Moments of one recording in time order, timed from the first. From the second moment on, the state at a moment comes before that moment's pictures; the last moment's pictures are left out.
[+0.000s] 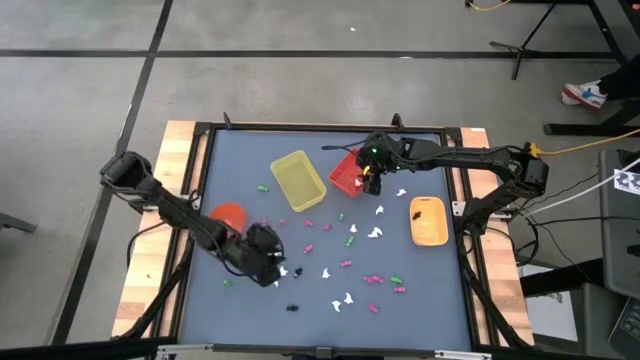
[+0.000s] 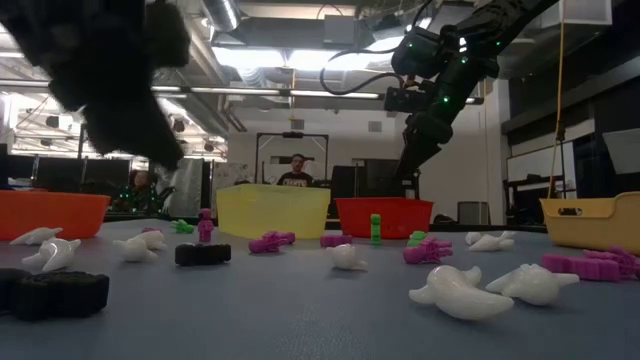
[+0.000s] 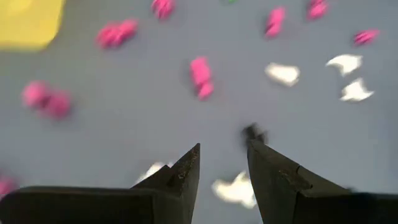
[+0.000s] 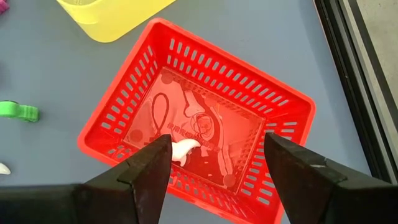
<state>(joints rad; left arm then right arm) -0.53 1.45 0.68 -0.14 -0.45 -0.97 -0.39 1.52 0.99 -0.42 0.02 -0.27</state>
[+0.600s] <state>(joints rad) -0.54 1.65 0.68 -0.16 -0.51 -1.07 -0.39 1.52 0.99 -0.42 0.02 -0.27</state>
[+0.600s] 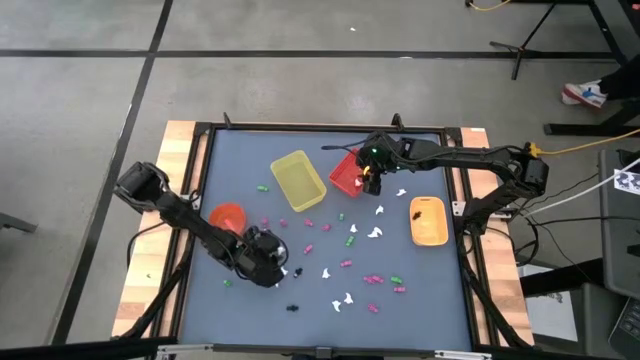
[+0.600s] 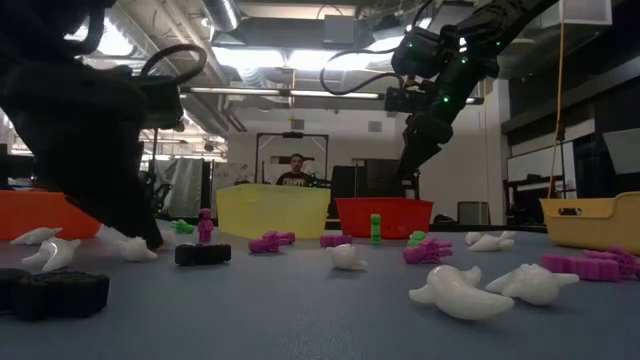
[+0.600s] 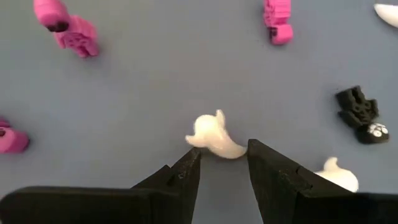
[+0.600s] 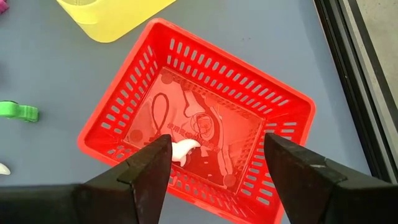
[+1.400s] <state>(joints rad) -0.49 1.65 0.68 -0.16 -0.58 -1.15 -0.39 1.52 0.99 -0.42 0.02 -0.27</state>
